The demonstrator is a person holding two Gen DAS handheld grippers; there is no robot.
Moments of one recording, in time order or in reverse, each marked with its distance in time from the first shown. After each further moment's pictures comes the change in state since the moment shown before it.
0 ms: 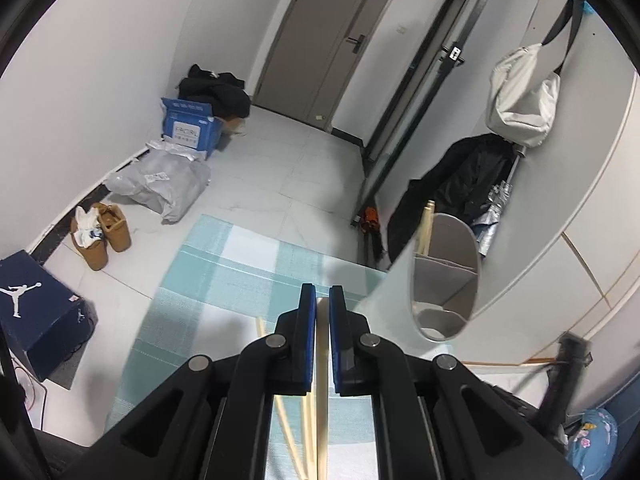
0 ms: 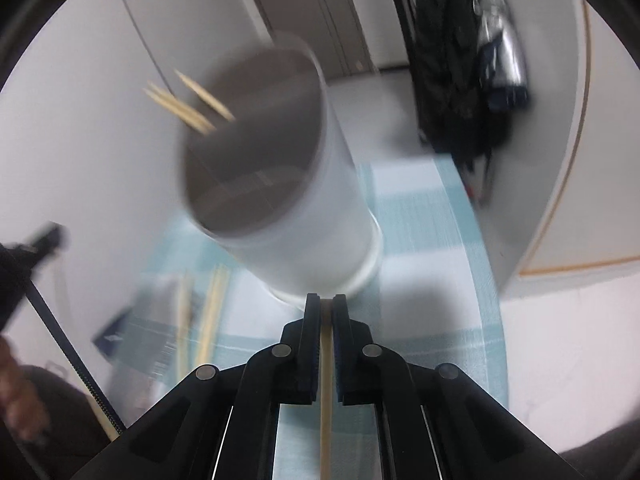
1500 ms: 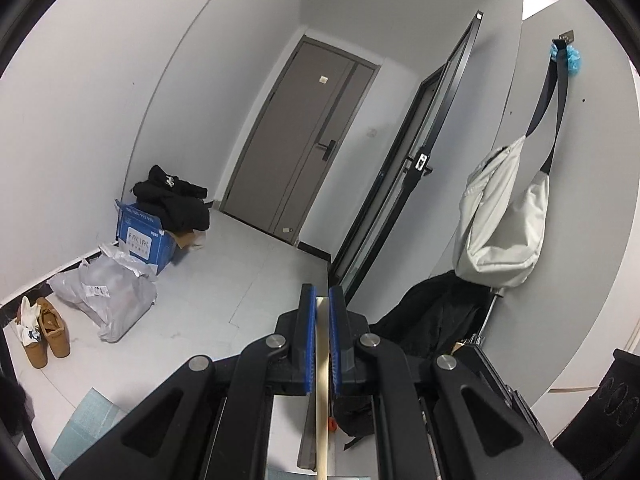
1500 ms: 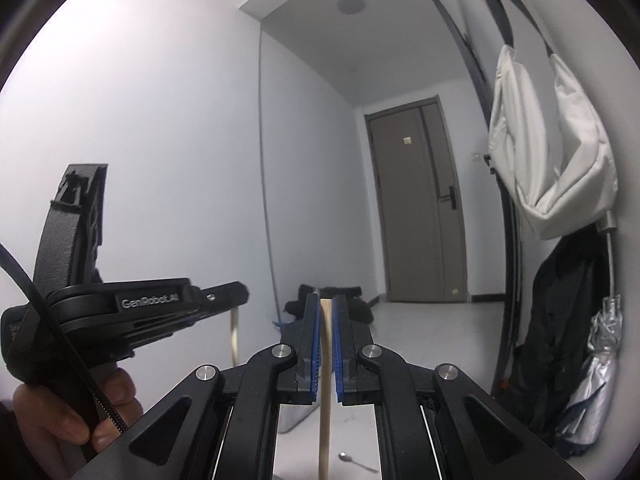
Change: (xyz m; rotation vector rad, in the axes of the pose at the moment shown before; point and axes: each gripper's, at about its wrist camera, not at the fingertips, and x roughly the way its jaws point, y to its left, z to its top) left arm 0.053 -0.072 0.113 -0.008 -0.418 -0.077; right arm -0.015 0.045 0.217 -0.379 -0.693 0.281
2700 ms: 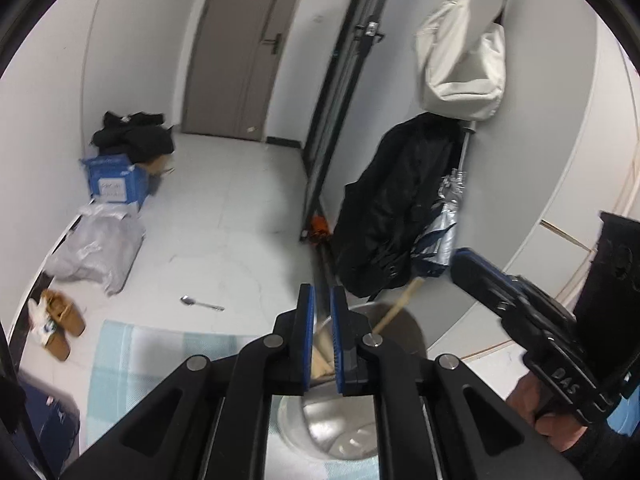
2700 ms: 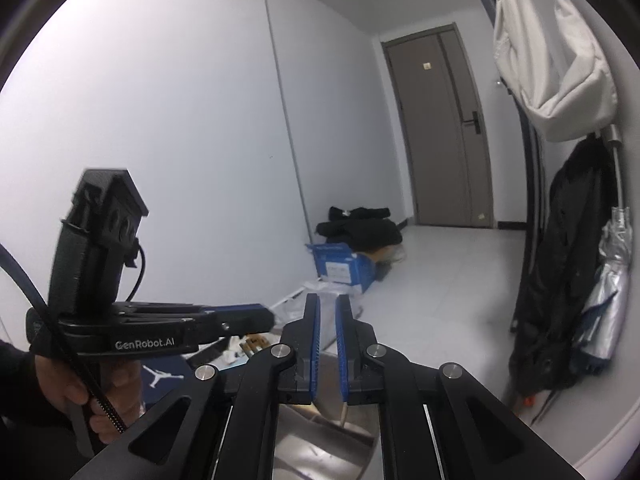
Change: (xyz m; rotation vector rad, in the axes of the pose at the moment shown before) left arm -0.017 -0.006 -0.044 0.219 0.431 -0.062; right arm -0.044 -0.004 -0.044 0.063 0.275 0.116
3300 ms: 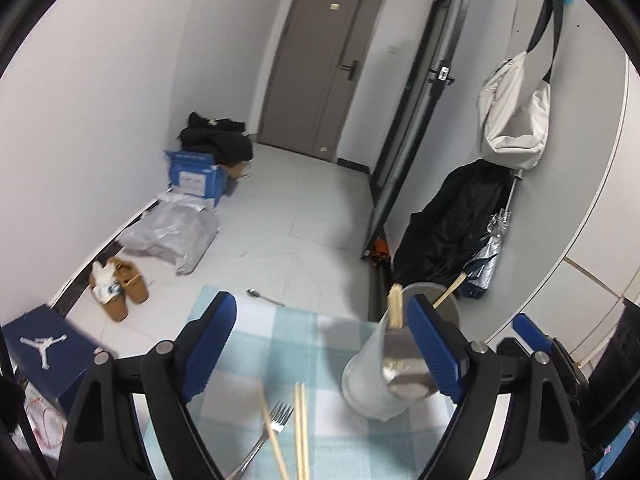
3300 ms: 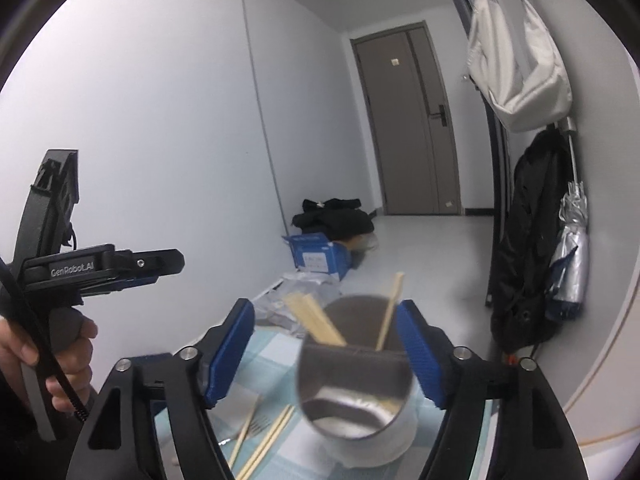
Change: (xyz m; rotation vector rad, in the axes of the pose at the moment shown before) left arm -0.086 0.021 -0.029 -0.142 -0.092 0.218; right arm -0.044 0.065 -0.025 0.042 0.019 -0.134
